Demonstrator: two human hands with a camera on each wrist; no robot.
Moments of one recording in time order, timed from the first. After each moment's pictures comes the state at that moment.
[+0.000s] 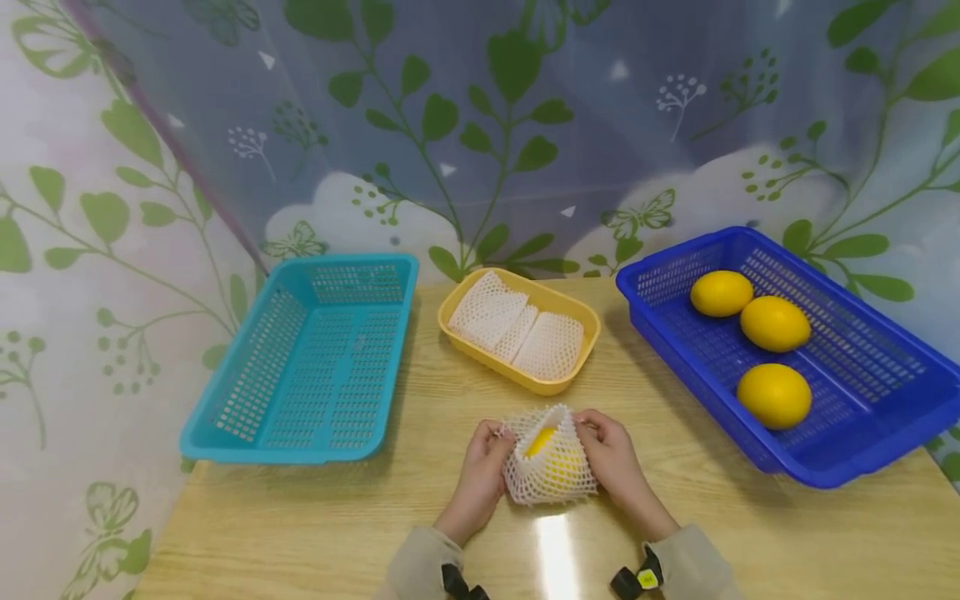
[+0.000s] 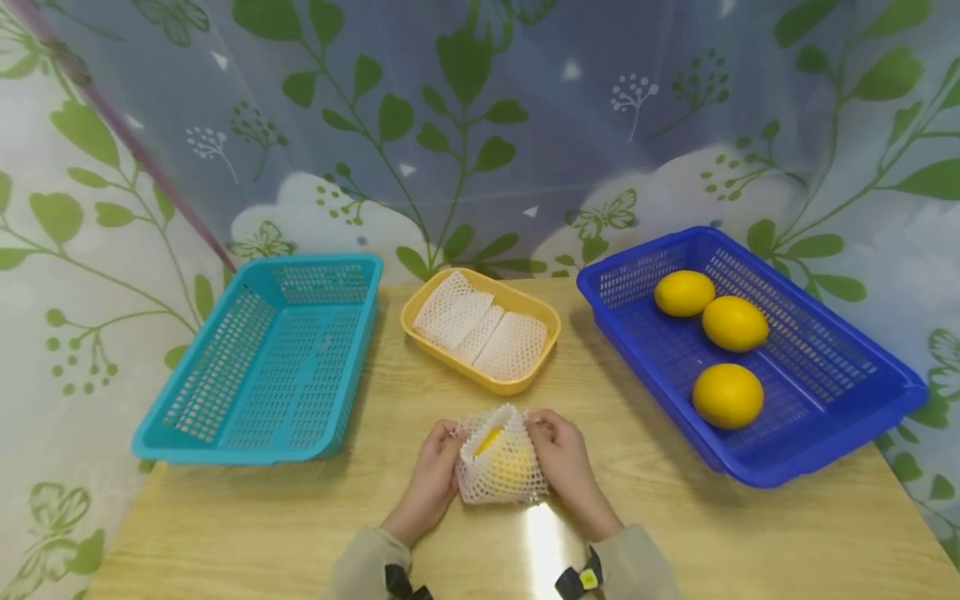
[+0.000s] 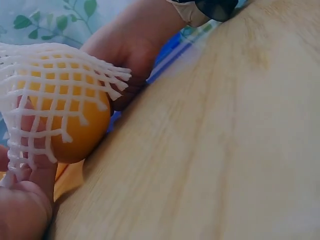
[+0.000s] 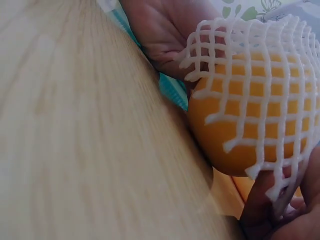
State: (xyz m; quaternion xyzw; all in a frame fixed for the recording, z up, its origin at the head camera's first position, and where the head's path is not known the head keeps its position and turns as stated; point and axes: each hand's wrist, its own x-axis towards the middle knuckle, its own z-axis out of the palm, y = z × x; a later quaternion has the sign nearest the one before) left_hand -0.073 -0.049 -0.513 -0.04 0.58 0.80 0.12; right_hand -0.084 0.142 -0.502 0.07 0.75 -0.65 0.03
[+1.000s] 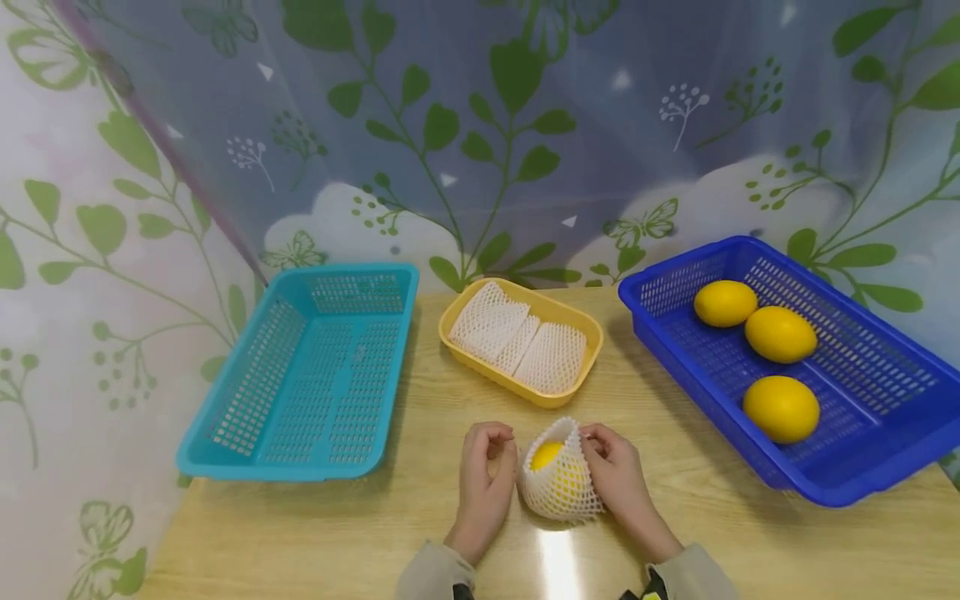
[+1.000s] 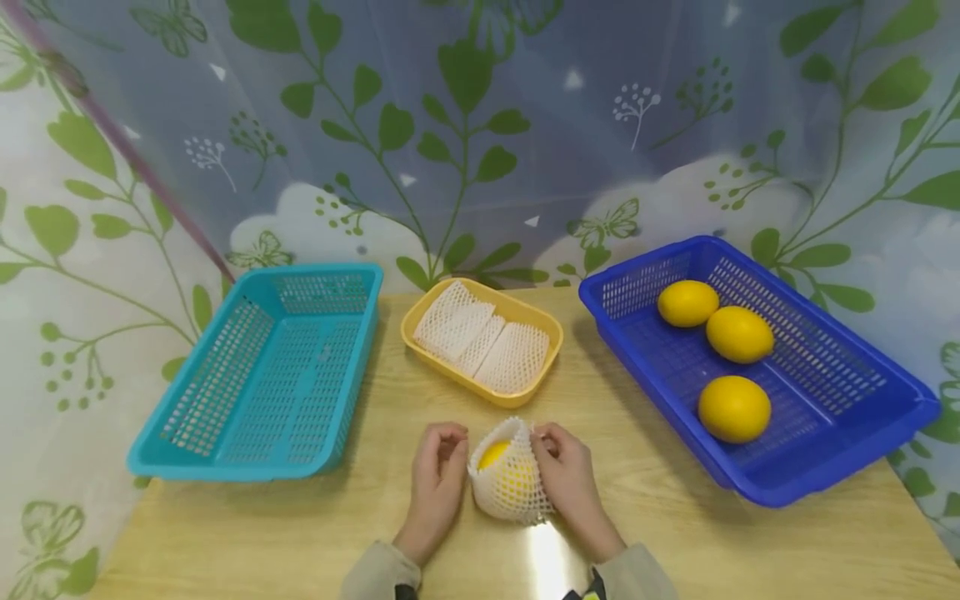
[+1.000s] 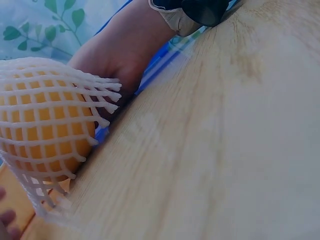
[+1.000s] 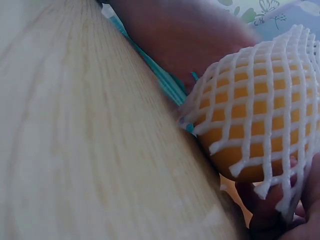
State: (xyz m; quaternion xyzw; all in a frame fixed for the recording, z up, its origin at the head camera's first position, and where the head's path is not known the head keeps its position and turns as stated) left_hand -0.074 -0.046 -0.521 0.12 0.76 0.62 -0.15; right_hand -0.083 0.143 -0.509 0.07 0.81 -0.58 -0.03
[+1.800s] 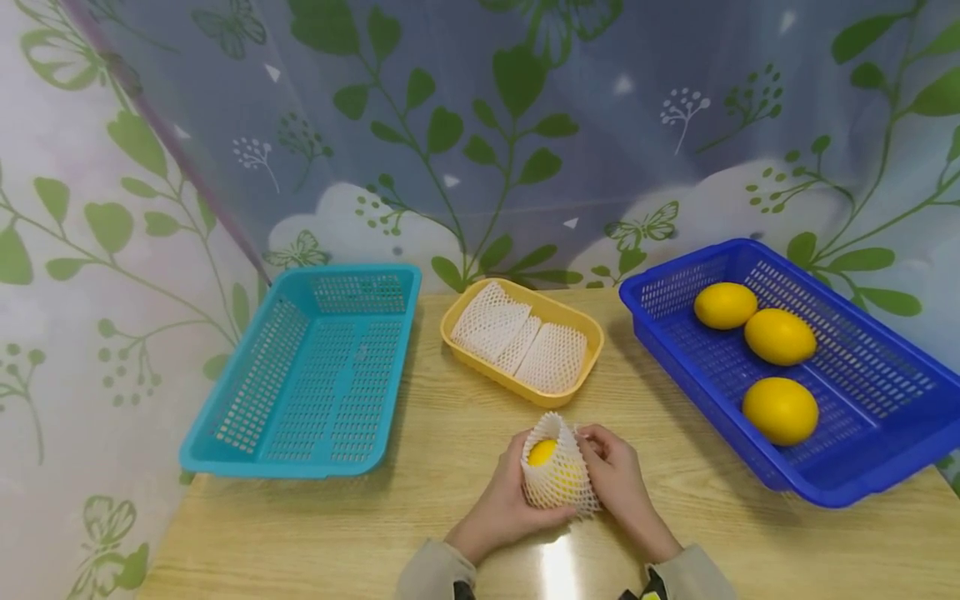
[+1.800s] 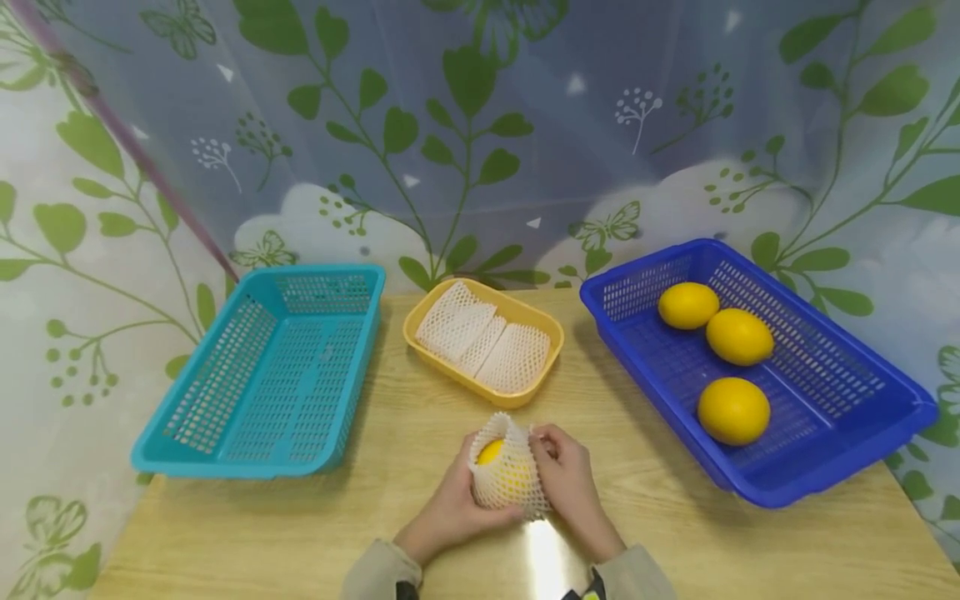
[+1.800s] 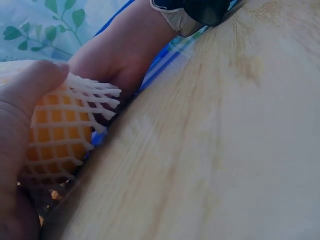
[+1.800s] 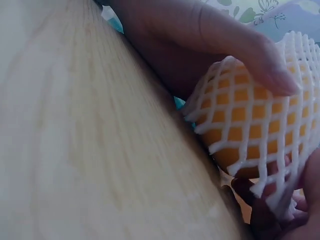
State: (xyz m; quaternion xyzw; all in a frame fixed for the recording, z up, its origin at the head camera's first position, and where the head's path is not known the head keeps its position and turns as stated) left_hand -0.067 -0.042 -0.520 0.26 0.76 0.60 0.03; right_hand -0.079 0.141 -0.509 0.04 0.81 -0.59 -0.04
